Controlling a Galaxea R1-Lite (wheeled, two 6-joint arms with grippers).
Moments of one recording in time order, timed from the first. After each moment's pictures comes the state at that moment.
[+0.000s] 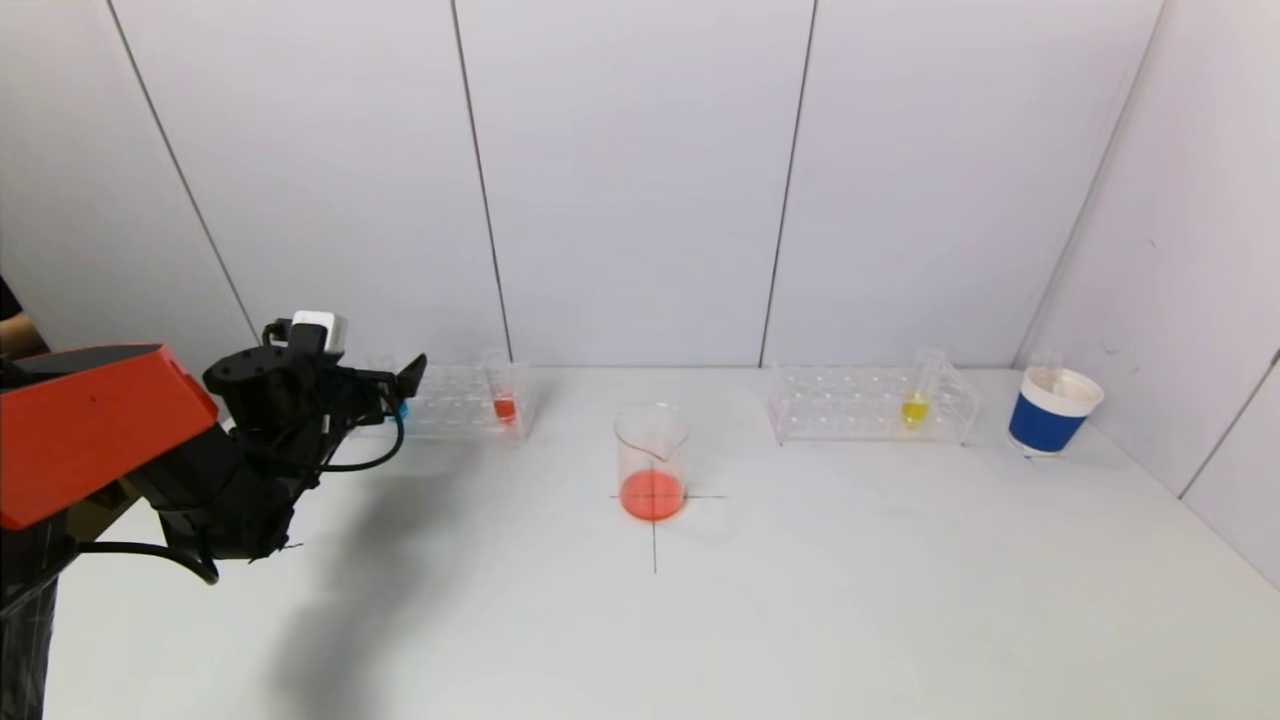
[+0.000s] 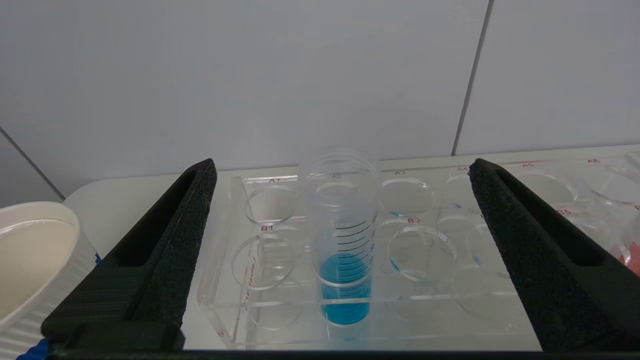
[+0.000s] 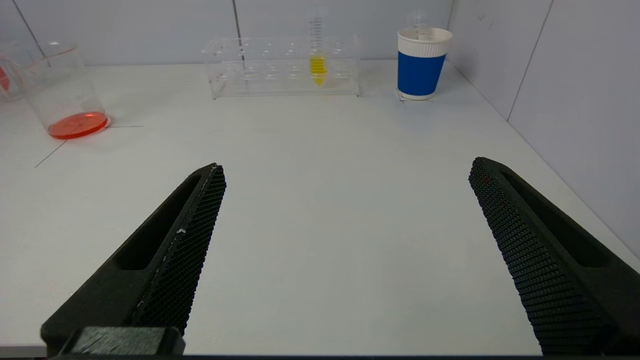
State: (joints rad) left arm 0.04 2.30 -0.90 -1.43 -0.09 0.06; right arm 0.01 0.00 0.00 -0.01 -0.03 0.03
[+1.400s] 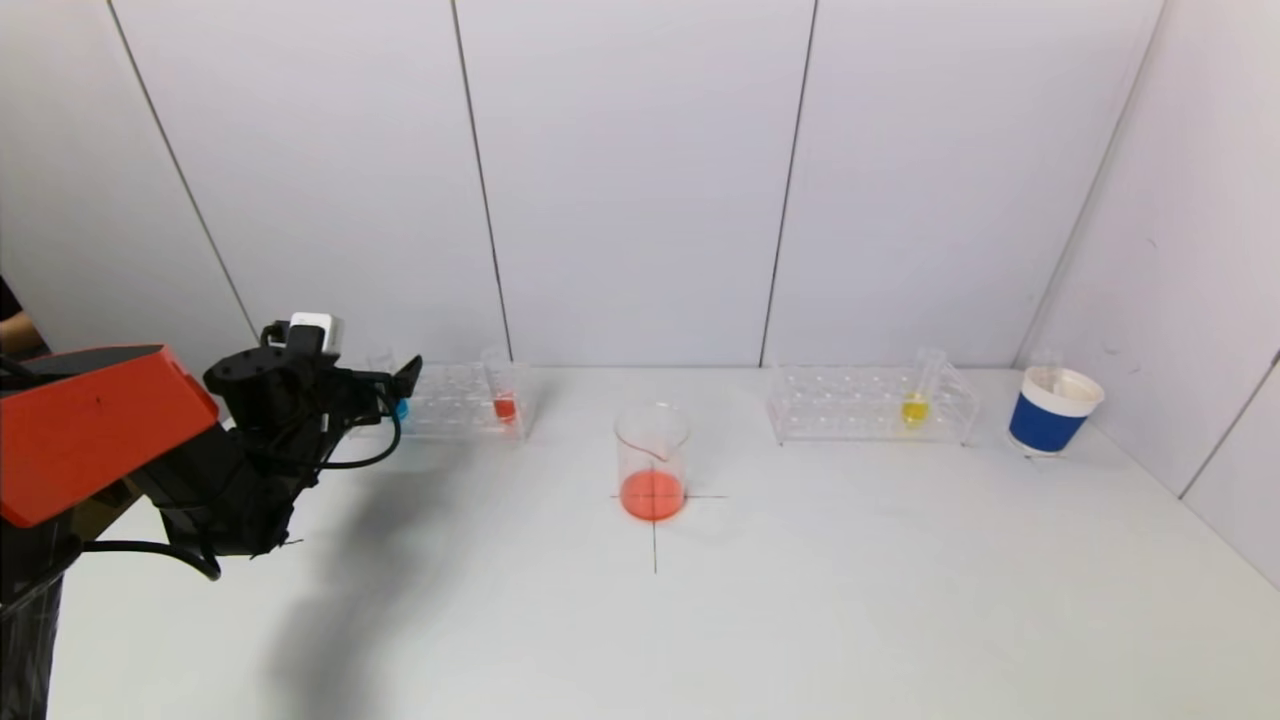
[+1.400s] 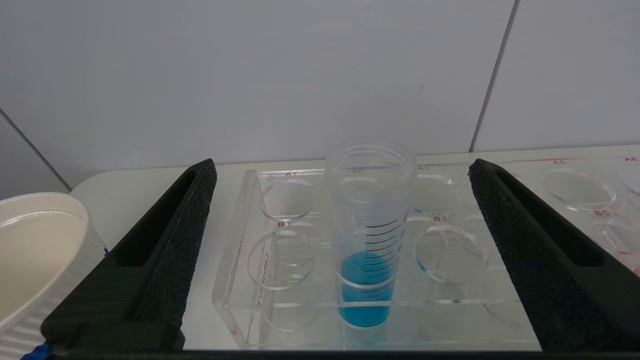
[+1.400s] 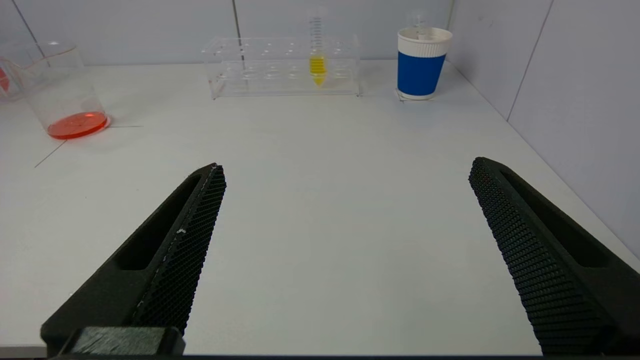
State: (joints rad) left arm 0.06 2.32 -0.93 -1.41 -0.08 0.05; right arm 0.00 0.00 0.00 -0.01 -0.03 0.03
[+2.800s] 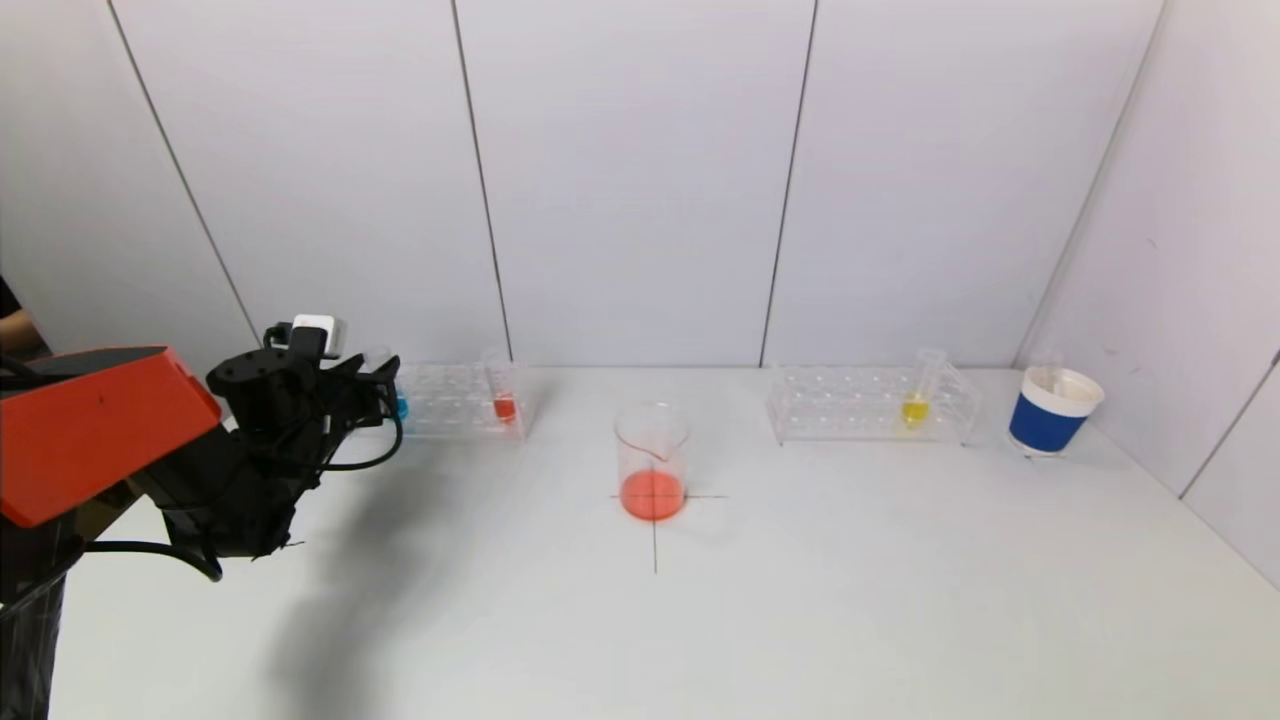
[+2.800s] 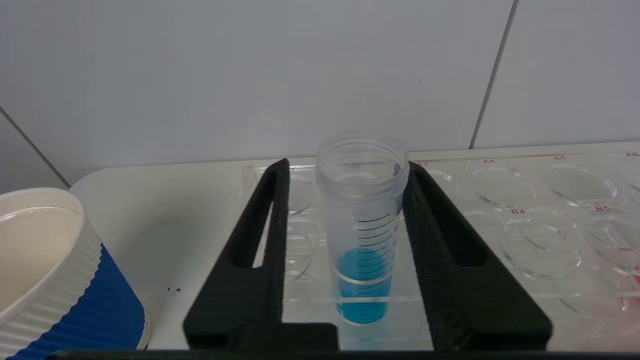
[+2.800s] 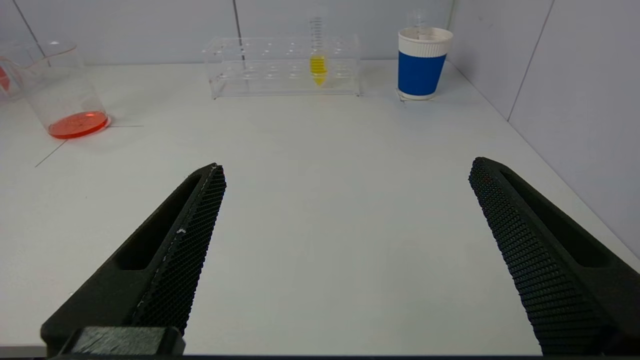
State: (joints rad) left arm 0.05 2.32 -0.92 -1.41 -0.08 0.05; right arm 0.01 0.00 0.00 -0.01 -0.03 0.03
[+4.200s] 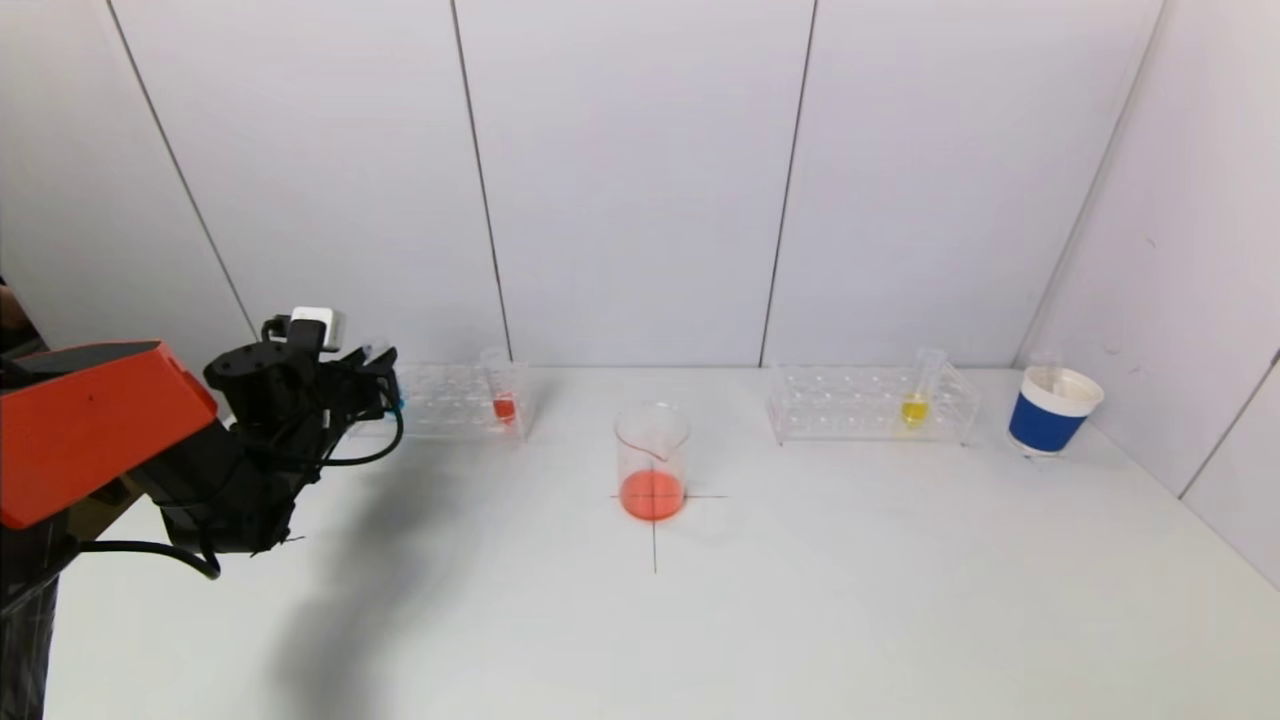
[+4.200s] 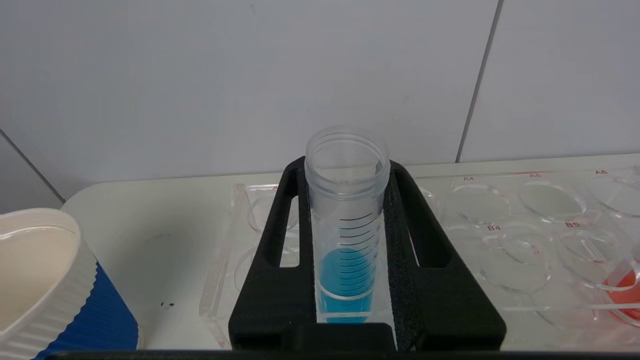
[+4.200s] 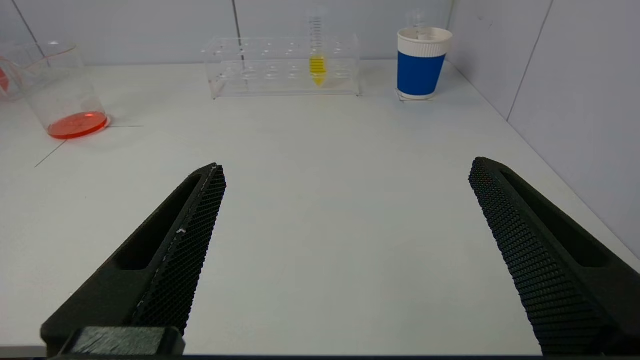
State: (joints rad) left arm 0.05 2.30 -0.93 -1.42 -0.08 0.05; right arm 0.00 0.00 0.00 -0.01 -0.03 0.03
